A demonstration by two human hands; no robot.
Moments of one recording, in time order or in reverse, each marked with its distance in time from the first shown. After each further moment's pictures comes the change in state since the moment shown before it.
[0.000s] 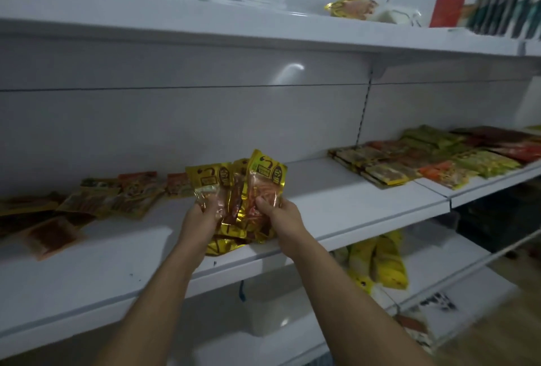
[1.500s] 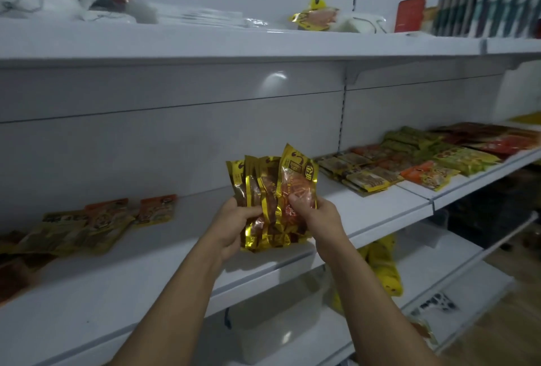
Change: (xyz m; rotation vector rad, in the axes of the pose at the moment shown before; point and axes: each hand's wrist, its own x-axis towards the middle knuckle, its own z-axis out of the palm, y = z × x) left_hand 0.001 0.049 0.091 -0.227 -0.439 -0.061; right_hand -0.003 -0.046 -0.095 0.016 0.117 -0.158
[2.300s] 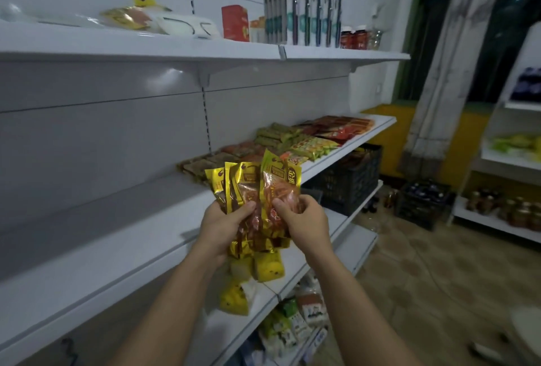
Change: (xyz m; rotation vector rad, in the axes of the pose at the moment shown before) left_hand -0.004 -0.065 0.265 0.027 -0.158 0.081; right_hand -0.061 -0.036 -0.255 -0.369 0.490 -0.108
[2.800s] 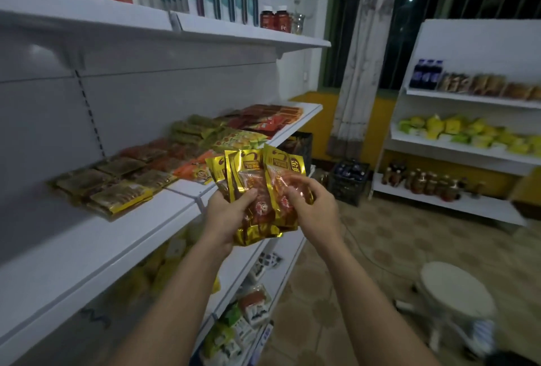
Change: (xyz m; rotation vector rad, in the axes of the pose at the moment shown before) left_hand 0.079 -0.039 0.165 -0.067 -0.219 -0.050; right_hand 0.077 0.038 -0.132 -0.142 0.260 -0.160
